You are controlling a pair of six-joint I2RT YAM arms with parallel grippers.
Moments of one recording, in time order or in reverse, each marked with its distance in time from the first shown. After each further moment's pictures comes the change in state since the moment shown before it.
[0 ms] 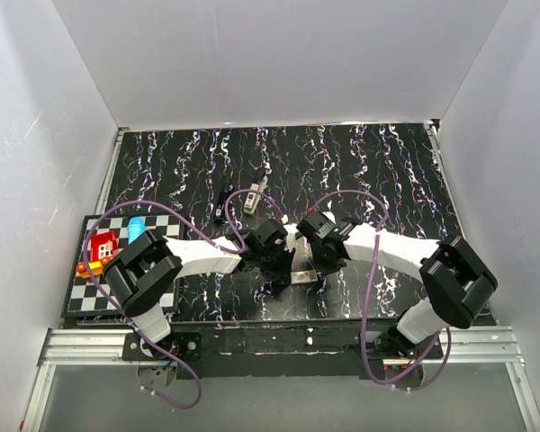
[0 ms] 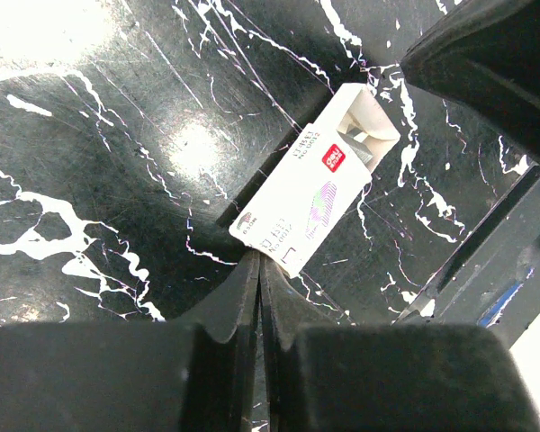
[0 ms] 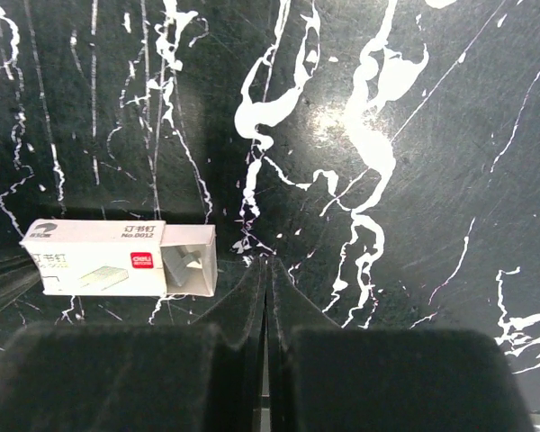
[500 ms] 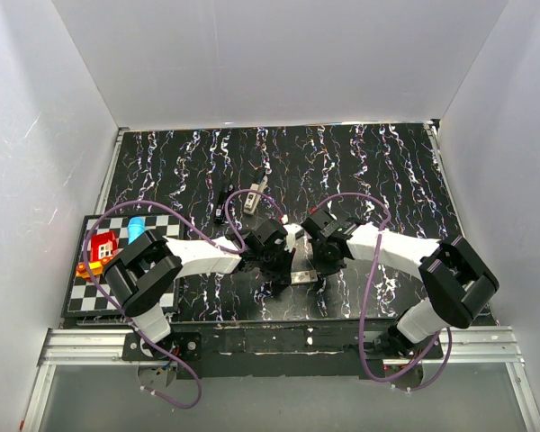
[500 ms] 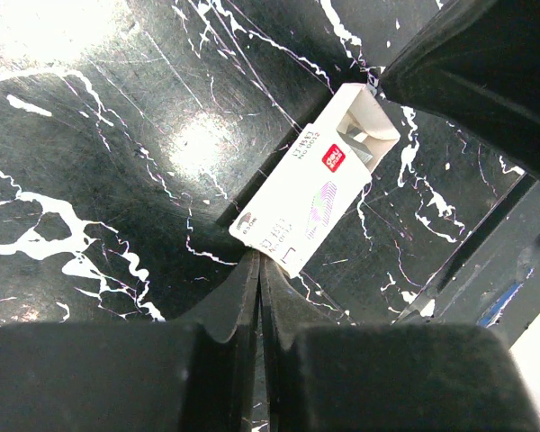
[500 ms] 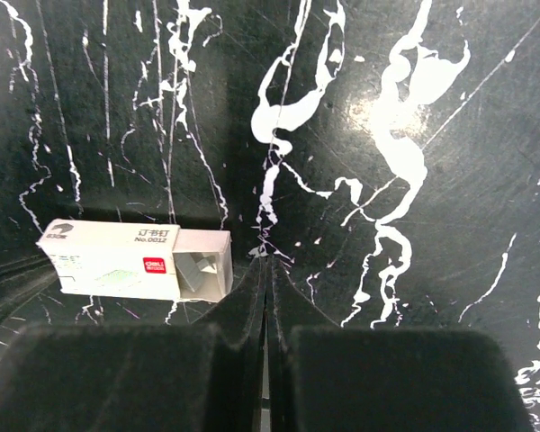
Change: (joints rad) left arm 0.000 0.000 0.000 0.000 0.000 0.000; right arm -0.051 -0.003 -0.045 0.062 -0.100 0.001
